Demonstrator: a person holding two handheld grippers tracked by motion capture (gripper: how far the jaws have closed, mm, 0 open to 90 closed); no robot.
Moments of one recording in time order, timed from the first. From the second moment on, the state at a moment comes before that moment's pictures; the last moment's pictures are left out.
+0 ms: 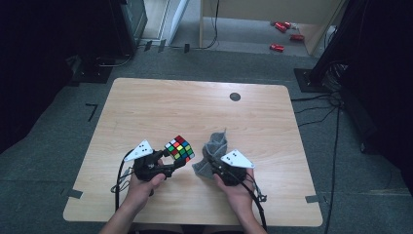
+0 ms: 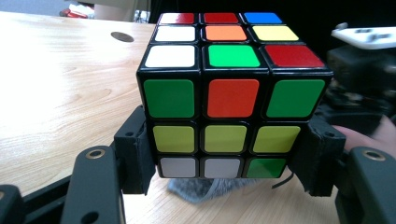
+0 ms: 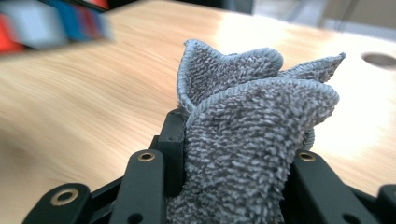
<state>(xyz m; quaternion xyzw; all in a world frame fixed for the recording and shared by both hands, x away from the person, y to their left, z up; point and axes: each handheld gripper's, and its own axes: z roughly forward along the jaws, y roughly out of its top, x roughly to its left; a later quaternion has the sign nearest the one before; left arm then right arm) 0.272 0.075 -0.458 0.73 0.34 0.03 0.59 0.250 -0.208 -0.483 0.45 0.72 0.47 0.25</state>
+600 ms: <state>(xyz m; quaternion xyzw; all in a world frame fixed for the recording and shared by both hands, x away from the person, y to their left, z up) 0.281 0.093 -0.452 0.71 0.37 0.05 0.59 0.266 -0.234 -0.476 0.48 0.73 0.43 0.24</state>
